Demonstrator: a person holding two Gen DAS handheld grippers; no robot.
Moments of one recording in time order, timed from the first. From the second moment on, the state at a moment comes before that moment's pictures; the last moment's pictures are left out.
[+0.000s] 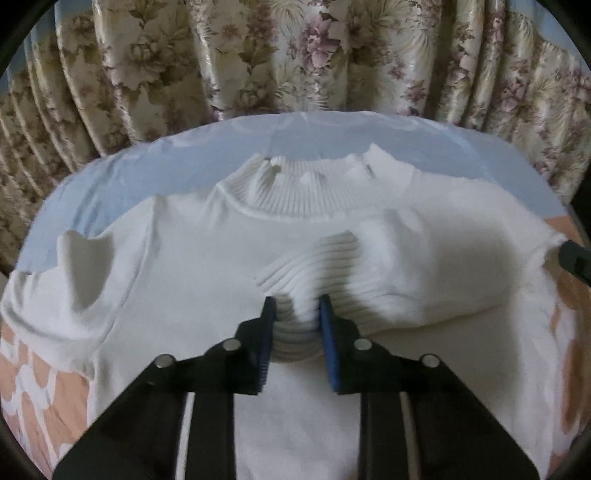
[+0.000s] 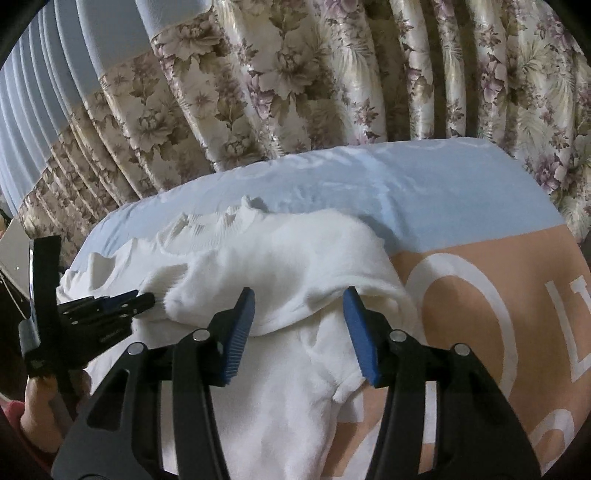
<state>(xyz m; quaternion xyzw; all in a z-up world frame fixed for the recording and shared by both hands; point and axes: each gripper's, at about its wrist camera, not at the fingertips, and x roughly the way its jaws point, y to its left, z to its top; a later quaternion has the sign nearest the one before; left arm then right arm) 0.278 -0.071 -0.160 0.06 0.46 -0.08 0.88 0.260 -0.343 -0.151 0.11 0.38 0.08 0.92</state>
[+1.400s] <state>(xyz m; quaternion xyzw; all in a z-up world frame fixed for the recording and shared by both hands) 0.256 0.077 -0.149 0.01 0.48 -0.01 0.88 0.289 -0.302 -0.187 0.04 0.46 0.08 0.88</state>
